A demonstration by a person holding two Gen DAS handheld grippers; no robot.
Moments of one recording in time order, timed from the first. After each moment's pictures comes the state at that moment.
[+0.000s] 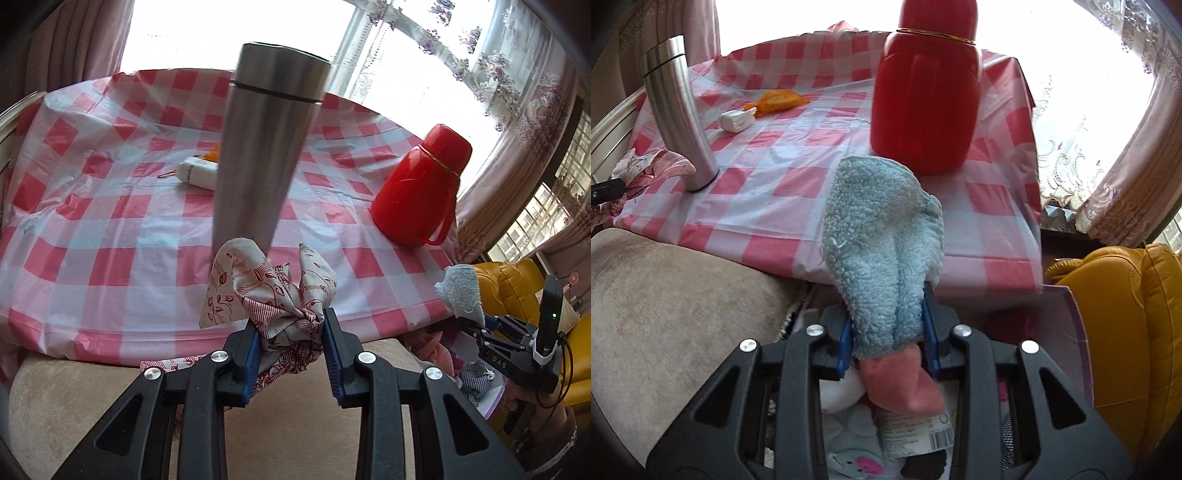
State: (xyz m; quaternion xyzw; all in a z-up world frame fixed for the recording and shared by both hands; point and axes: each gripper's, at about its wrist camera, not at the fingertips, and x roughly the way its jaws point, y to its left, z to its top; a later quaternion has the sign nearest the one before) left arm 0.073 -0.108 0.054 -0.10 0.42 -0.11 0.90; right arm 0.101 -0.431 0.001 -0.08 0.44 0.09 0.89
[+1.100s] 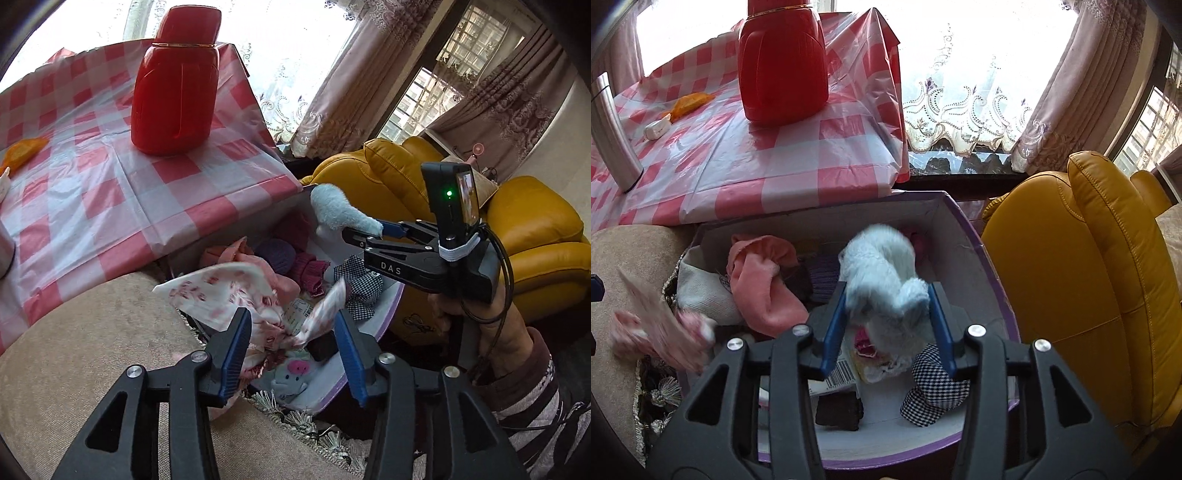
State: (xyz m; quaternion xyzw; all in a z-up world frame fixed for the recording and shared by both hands) left arm 0.020 -0.321 0.036 0.00 0.48 -0.36 0.80; right arm 0.060 -0.545 -0.014 -0.04 0.48 -0.03 0.88
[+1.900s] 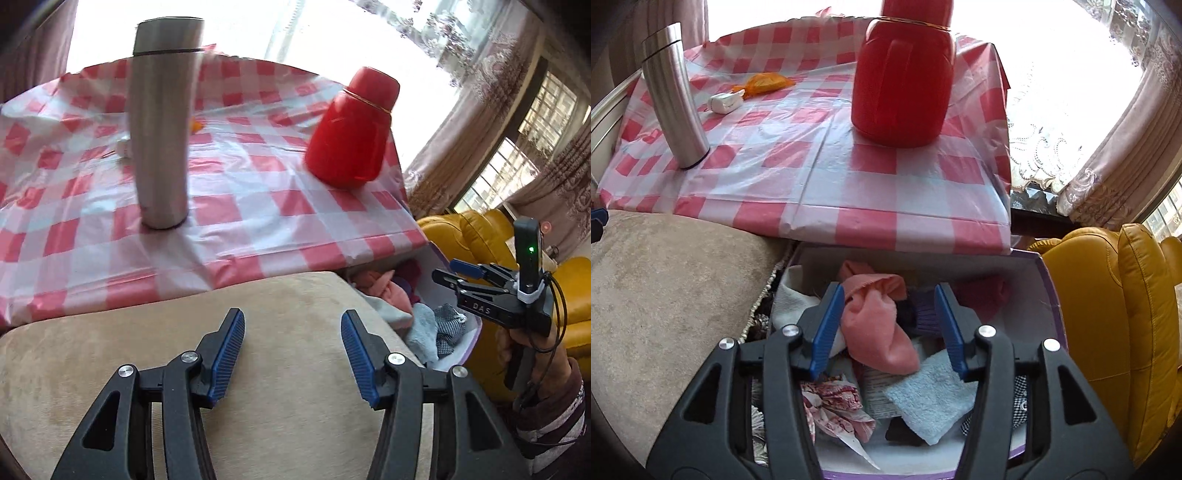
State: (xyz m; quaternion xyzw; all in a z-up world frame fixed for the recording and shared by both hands) left arm 0.025 -0.144 0.040 -0.08 0.45 -0.17 0.88; right arm 0.076 -0.430 0.010 -0.10 0.47 0.07 0.88
